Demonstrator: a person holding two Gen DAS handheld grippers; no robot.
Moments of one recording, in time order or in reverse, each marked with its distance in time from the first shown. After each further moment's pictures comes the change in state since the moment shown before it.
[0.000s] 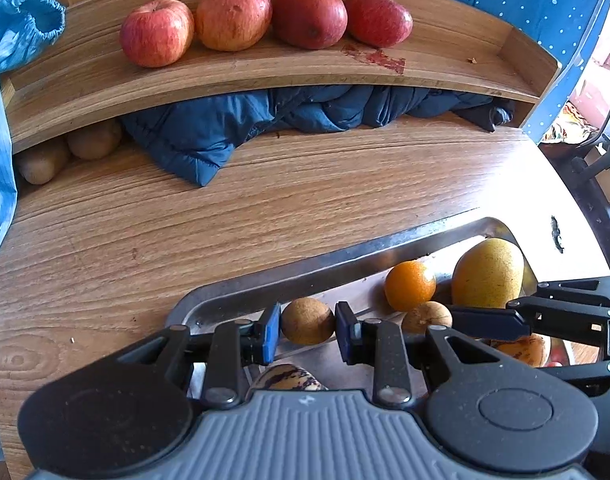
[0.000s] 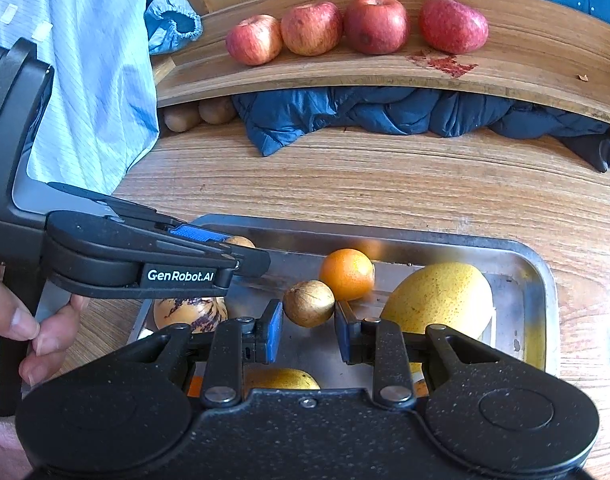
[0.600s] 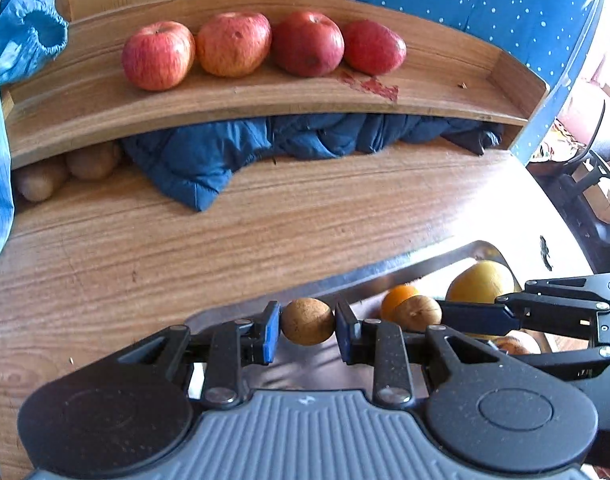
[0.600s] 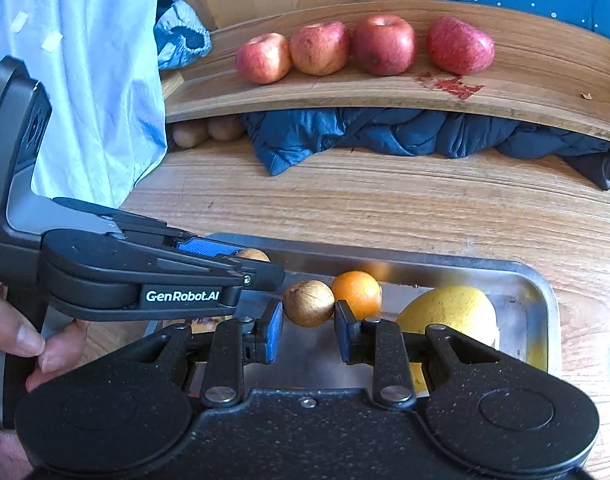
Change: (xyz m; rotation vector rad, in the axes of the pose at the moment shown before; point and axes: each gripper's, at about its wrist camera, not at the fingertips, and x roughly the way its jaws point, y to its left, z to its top) left arm -0.006 0.005 0.002 -0.001 -0.076 -0.040; right arm -0.003 0.003 0.003 -0.020 -0.055 0.013
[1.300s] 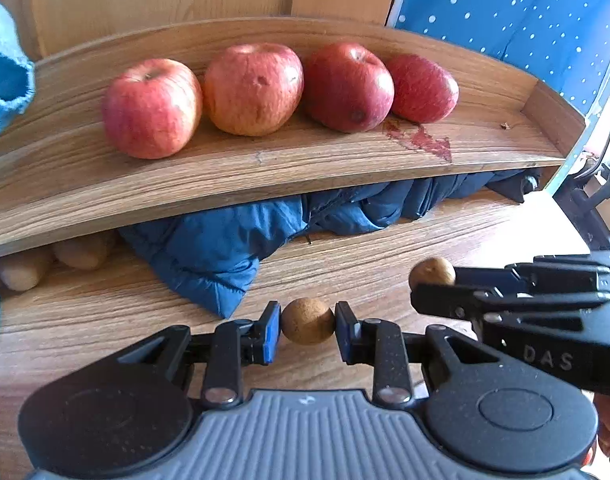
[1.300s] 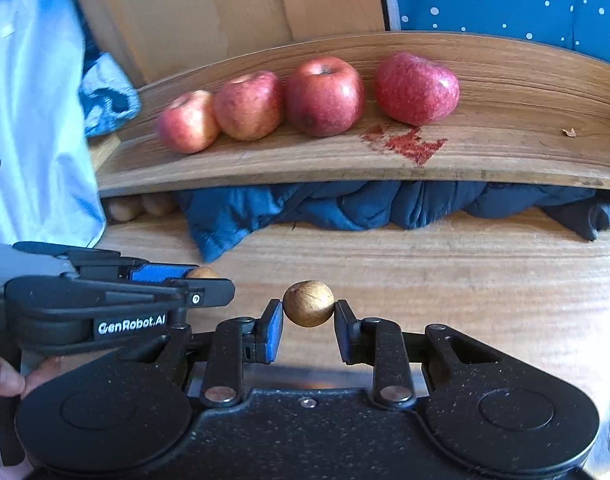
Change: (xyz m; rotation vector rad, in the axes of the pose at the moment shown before) left arm 0.040 0.030 0.056 0.027 -0.063 0.021; right arm 0.027 -0.033 0.058 0.081 -0.091 -0.089
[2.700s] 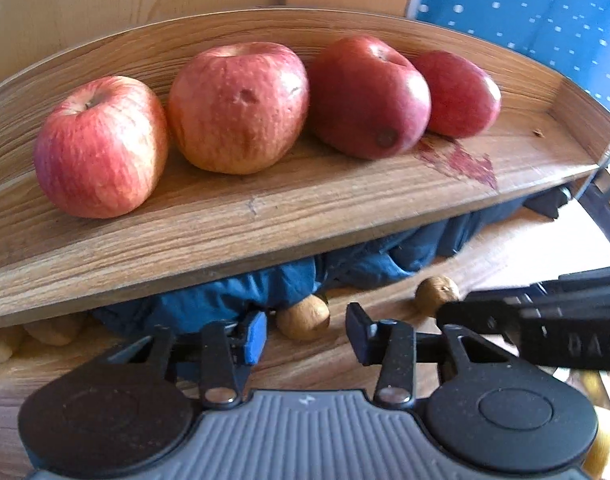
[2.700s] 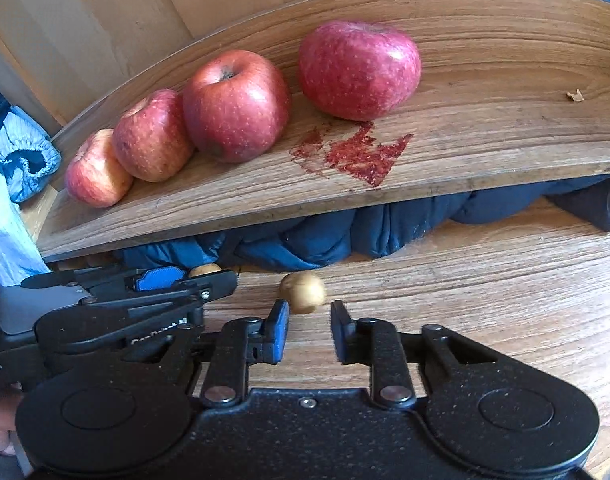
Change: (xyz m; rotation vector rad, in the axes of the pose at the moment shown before) left arm 0.057 -0.008 0.038 0.039 -0.014 0.041; right arm 0.063 -0.056 0.044 0.183 0.067 -0.027
